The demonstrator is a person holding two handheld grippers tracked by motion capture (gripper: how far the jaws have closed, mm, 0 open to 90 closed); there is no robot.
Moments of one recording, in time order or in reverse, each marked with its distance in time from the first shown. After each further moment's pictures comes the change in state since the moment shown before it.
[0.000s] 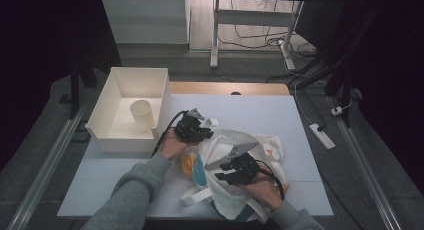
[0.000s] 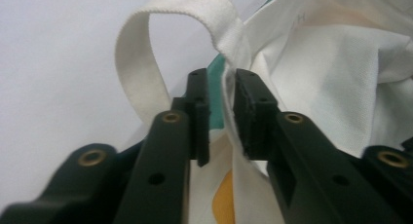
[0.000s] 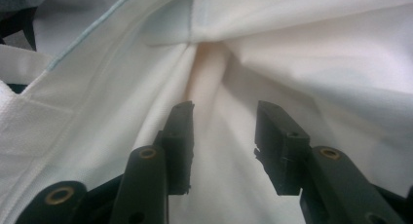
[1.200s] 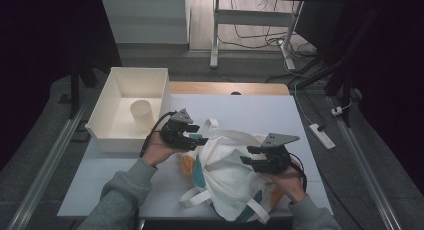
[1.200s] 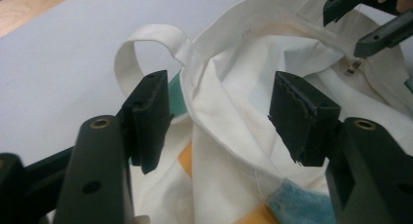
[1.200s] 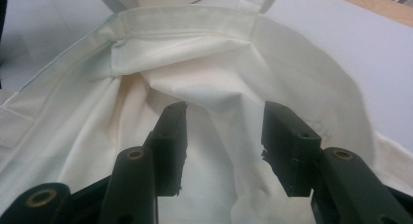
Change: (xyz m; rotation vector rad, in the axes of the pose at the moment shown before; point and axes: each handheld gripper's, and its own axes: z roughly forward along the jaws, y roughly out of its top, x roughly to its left) left arm -0.028 -0.006 -0.073 -0.072 -0.009 0.067; right arm -0.033 -0.016 -0.076 -0.192 -0.167 0.046
